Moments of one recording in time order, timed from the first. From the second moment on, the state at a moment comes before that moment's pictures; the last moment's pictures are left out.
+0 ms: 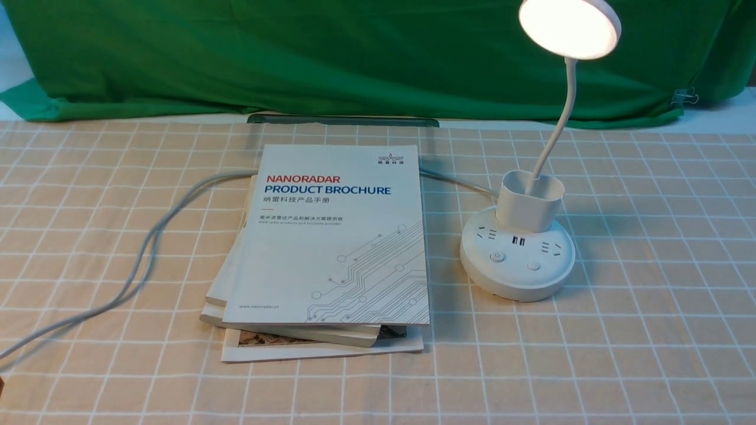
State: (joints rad) right arm 0.38 0.21 -0.41 0.08 0.28 -0.17; left arm 0.03 0.00 0.01 -0.03 0.22 -0.03
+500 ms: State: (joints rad) right arm 0.09 0.01 -0.08 0.02 0.19 -0.02; left arm 0.03 0.00 0.01 -0.03 0.22 -0.03
